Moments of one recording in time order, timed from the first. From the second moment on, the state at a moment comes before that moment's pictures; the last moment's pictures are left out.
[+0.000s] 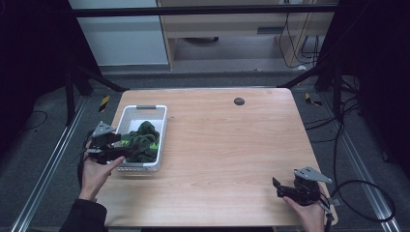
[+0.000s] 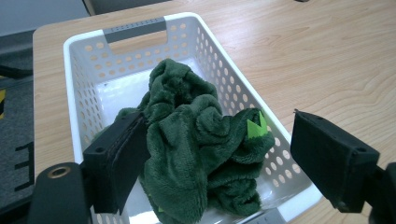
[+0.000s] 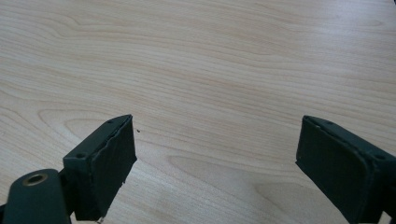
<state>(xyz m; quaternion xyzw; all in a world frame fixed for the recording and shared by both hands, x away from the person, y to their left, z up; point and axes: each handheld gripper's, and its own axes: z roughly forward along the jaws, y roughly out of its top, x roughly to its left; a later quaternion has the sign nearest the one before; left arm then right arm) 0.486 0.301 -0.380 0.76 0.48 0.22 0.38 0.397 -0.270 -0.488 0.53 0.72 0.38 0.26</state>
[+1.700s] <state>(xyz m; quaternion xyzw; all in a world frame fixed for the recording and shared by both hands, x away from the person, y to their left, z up) 0.543 0.281 -0.402 0.80 0.50 0.18 0.28 0.401 -0.270 -0.489 0.52 0.72 0.38 0.24</state>
